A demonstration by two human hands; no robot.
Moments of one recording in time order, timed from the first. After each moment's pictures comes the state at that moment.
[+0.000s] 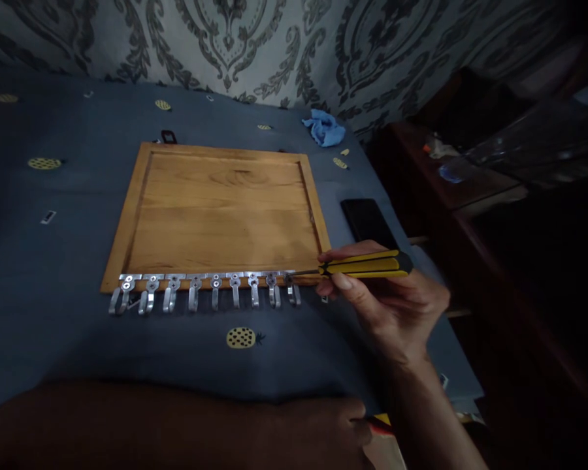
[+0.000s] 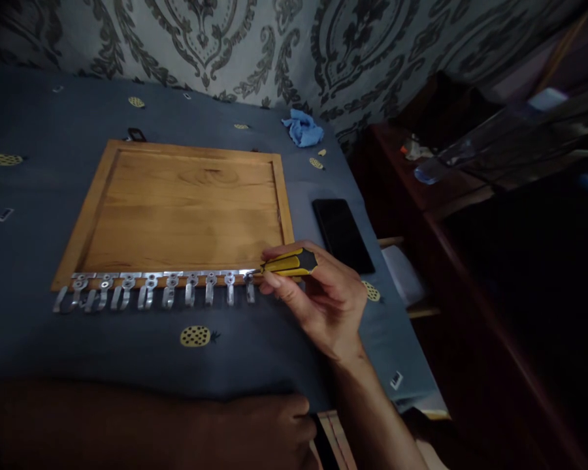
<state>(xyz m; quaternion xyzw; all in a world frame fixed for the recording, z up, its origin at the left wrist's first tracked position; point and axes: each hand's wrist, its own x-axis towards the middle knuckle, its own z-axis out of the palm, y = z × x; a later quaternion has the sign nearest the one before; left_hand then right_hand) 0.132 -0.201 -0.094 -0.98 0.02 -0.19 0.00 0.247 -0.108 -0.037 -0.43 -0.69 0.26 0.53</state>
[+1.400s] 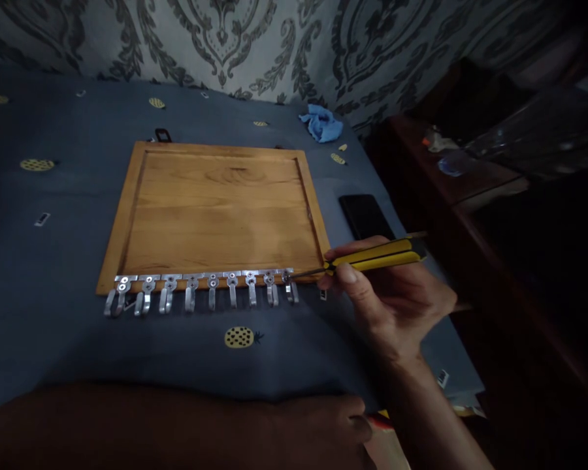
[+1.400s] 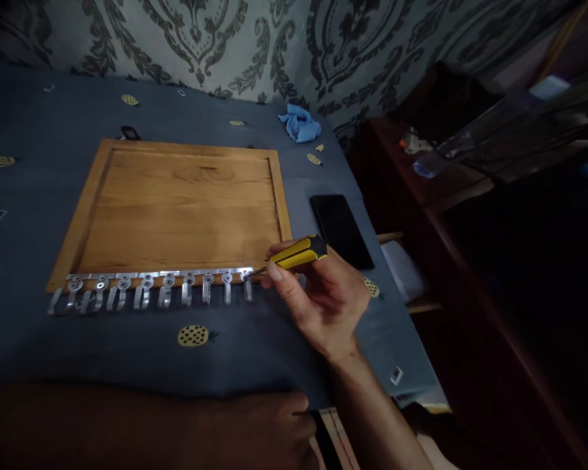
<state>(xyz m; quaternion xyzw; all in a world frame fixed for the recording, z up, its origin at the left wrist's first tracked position) 0.135 -0.202 -0.099 -0.98 0.03 -0.21 -0.05 0.244 -0.112 -0.043 -0.47 -0.65 0.24 0.56</state>
